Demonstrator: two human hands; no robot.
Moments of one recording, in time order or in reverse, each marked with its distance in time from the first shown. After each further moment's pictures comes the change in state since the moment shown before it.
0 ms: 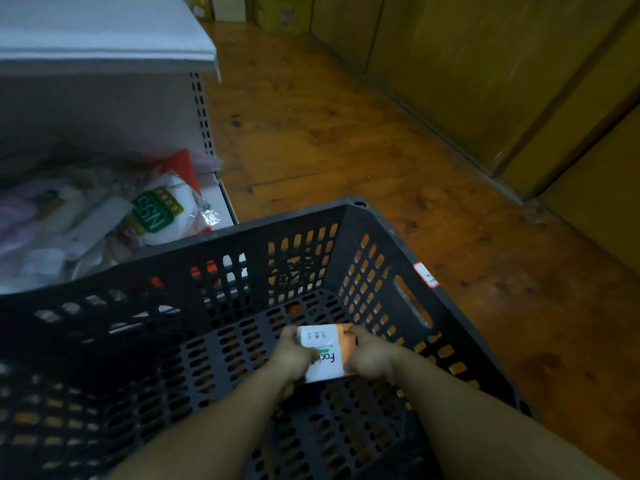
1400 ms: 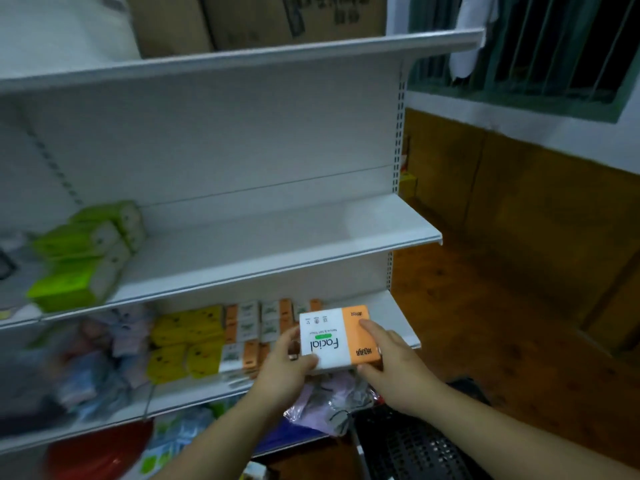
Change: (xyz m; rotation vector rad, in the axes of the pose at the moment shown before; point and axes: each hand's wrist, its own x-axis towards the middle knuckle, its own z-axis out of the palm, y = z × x) left_hand -0.746 0.374 -0.364 -0.021 0.299 0.467; right_hand -0.716 -0.417 -0.087 0.045 0.346 -0.786
